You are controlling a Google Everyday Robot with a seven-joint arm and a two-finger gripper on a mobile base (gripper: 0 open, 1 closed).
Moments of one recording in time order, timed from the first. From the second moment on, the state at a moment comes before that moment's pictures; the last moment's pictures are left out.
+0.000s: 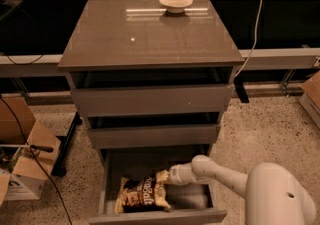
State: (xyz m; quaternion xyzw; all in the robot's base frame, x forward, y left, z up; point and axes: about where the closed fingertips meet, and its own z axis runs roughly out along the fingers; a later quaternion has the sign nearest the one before) arm 0.586 -0.022 0.213 0.02 0.91 0.40 0.08
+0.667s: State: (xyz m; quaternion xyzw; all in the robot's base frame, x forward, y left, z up) arm 0.555 -0.053 0.339 -0.05 0.91 0.39 0.13
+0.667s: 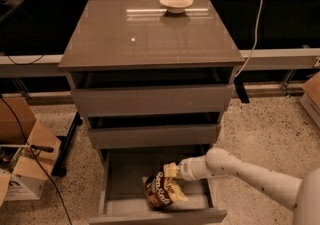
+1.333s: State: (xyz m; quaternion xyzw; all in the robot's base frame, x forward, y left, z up) arm 0.539 -0.104 0.530 -0.19 0.88 0.39 0.18
